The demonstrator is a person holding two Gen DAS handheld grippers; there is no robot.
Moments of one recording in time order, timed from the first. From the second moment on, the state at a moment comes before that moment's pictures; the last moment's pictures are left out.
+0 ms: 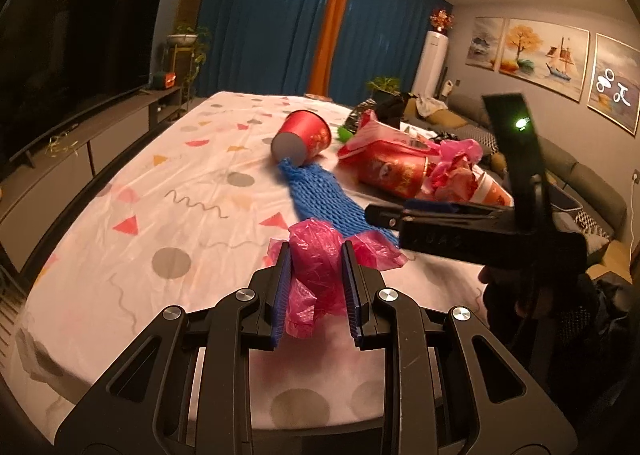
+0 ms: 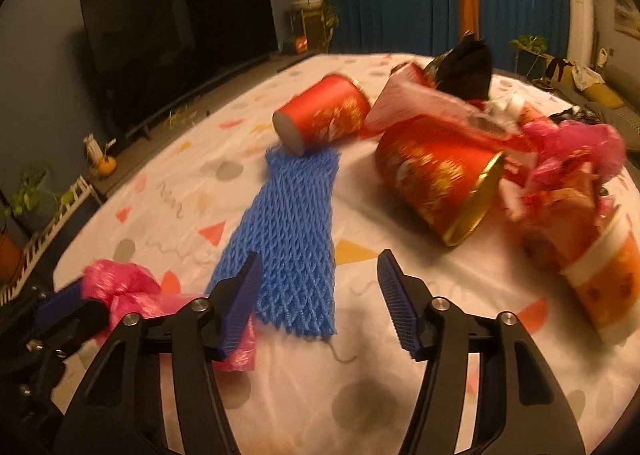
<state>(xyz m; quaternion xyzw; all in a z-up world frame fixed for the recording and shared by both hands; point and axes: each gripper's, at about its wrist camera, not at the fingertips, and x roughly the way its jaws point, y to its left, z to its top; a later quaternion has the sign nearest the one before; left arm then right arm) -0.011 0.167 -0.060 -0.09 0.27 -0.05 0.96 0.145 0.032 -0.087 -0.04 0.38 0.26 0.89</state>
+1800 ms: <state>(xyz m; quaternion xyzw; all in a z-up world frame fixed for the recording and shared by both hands) 0.064 -0.035 0.042 0.00 0.17 -0.18 0.97 0.071 -0.222 0.028 -0.03 0.17 0.04 0.98</state>
